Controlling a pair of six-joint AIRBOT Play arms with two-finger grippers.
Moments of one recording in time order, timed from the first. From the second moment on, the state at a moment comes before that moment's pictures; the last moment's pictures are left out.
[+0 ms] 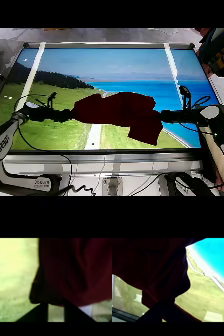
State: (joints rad) left arm 0.22 -1.59 0.92 0.73 -0.99 -0.90; right arm -0.16 -0.96 0.77 -0.95 1.08 1.22
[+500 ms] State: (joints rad) left arm 0.22 -1.40 1.14 0.64 -0.92 -0.85; right arm -0.16 -0.96 0.90 -0.93 1.06 1.22
